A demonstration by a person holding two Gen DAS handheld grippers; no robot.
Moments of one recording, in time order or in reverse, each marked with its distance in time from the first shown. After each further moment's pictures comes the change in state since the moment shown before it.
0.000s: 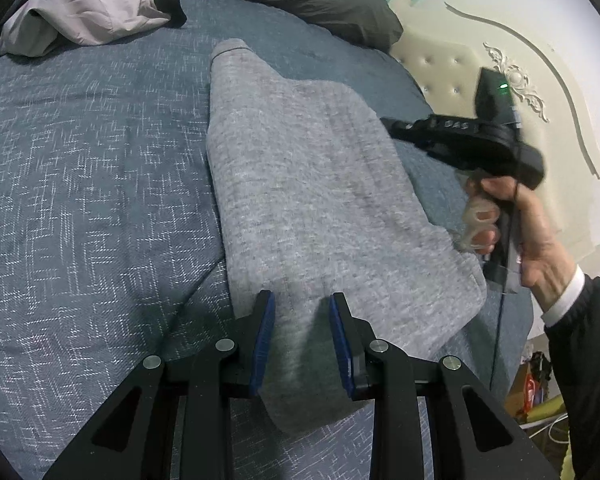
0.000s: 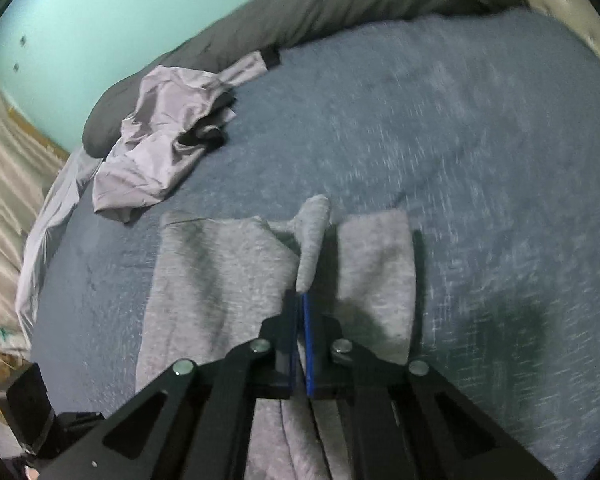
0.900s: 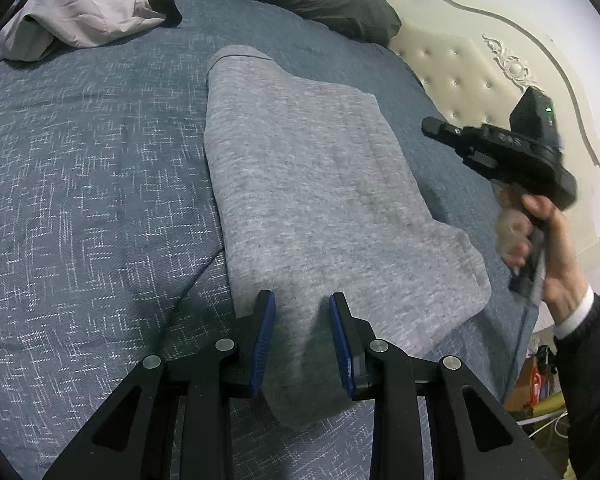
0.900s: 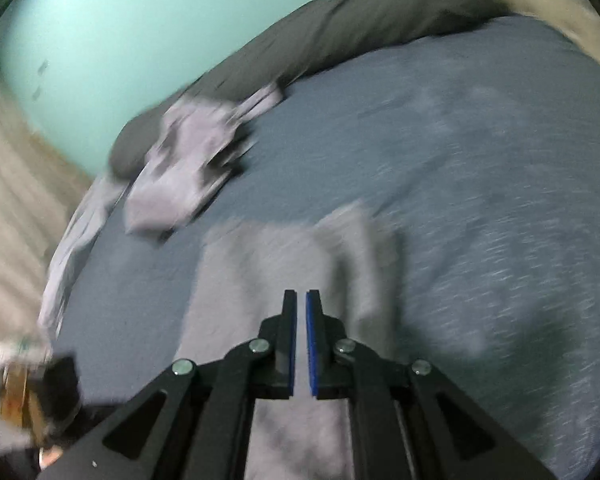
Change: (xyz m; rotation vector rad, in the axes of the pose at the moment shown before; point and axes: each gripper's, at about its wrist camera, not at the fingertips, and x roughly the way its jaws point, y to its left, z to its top) left arm -0.002 -0.013 -0.003 0.001 0.003 0.028; right arm -0.041 -0.015 -0.025 0.008 -0.016 0.142
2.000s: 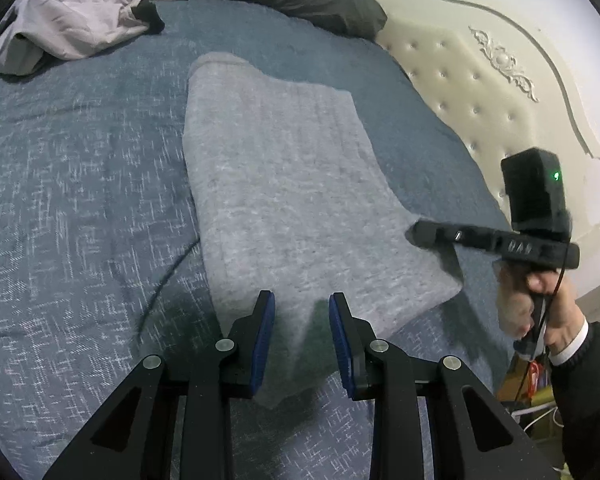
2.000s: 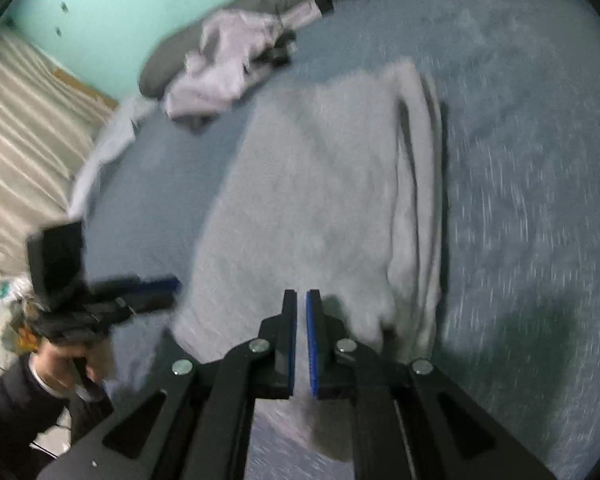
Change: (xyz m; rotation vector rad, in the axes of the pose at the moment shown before) left arm -0.007 -0.019 -0.009 0.014 0.021 0.002; right arm -0.020 0.006 -0.092 -0.056 0.250 0.034
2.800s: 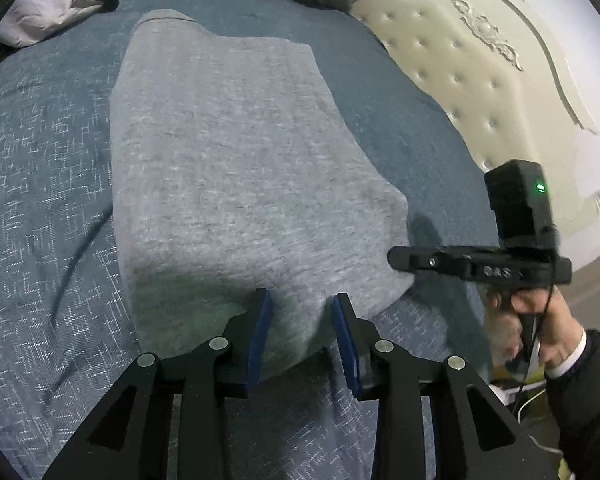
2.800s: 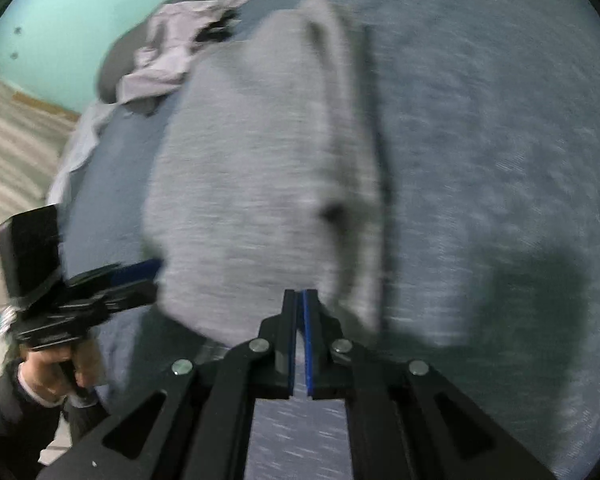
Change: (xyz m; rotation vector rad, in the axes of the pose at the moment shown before) left arm 0.040 -0.034 -0.013 0.047 0.059 -0.061; right arm 0.006 -0.029 -0.045 0.170 0.040 -0.065
